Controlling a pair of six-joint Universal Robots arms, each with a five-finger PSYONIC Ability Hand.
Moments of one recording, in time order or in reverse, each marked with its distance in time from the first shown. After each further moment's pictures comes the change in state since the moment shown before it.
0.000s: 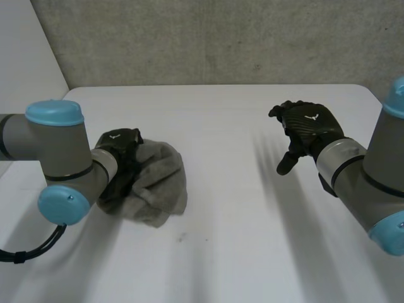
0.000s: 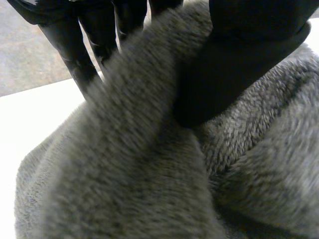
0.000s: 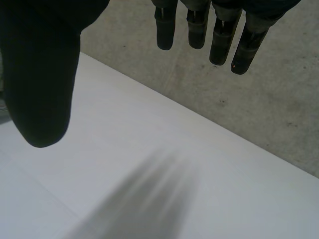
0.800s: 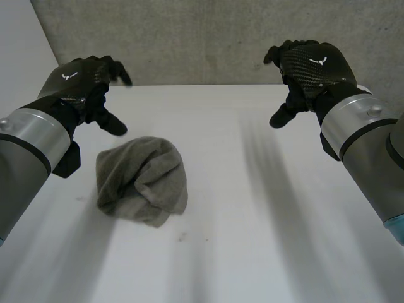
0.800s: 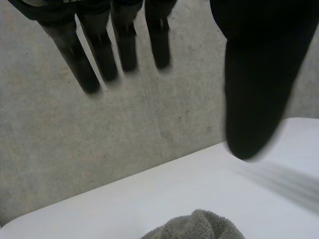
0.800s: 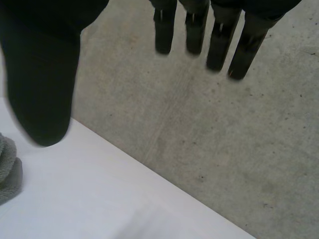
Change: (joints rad) left arm -0.048 0.623 -0.241 -0.040 0.002 -0.030; right arm 0.085 -0.142 -0.103 -0.007 0.040 0.013; left_hand -0.509 -0.540 -0.537 -0.561 -0.555; right_hand 0.115 0.143 0.149 0.131 0.116
